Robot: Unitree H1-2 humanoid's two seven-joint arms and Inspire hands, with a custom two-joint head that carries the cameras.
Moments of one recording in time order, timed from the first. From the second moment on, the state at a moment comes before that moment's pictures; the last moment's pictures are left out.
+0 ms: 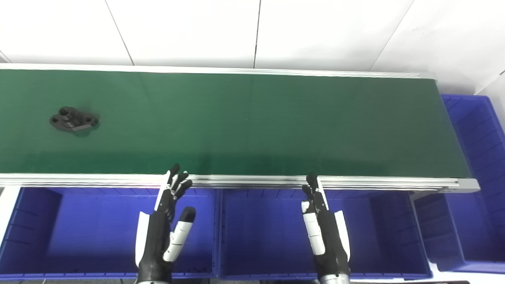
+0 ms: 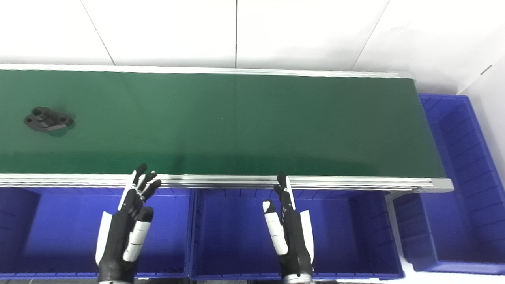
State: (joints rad) left arm 0.67 -0.06 -0.29 -0.29 0.27 -0.24 0.09; right arm 0.65 0.00 0.43 -0.31 -0.18 -0.01 -0.30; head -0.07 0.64
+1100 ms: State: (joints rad) left arm 0.61 -0.08 -0.27 -0.07 0.32 -0.42 0.18; right arm 0.62 0.06 0.32 -0.15 -0.13 -0.18 -0.21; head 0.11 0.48
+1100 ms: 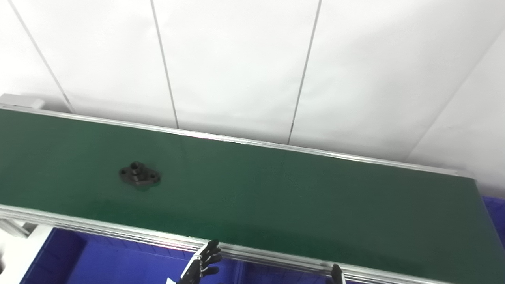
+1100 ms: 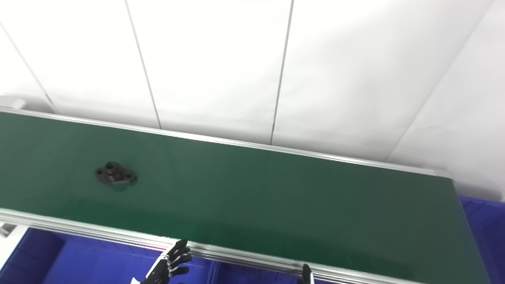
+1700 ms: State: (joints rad) left arm 0.60 -0.08 -0.28 -0.05 0.36 -0.42 0.21; right arm 0.61 0.06 0.26 -0.14 -0.12 -0.22 -0.17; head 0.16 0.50
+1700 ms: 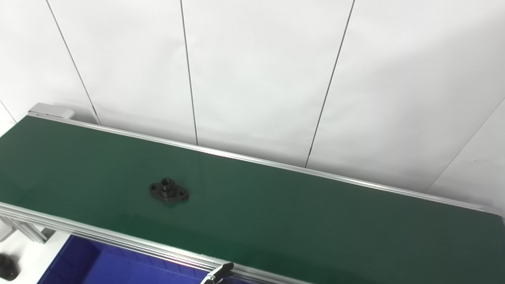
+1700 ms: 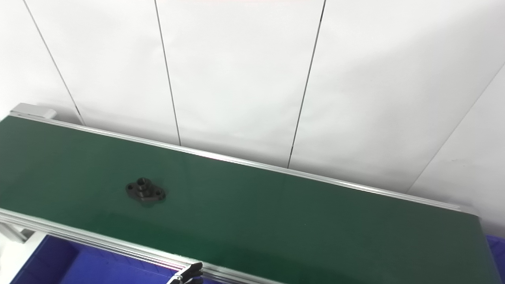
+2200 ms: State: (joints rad) left arm 0.63 -0.08 -0.29 -0.12 0.37 -0.38 0.21; right arm 0.65 0.03 0.26 -0.25 -0.11 -0.22 -0.13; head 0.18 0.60
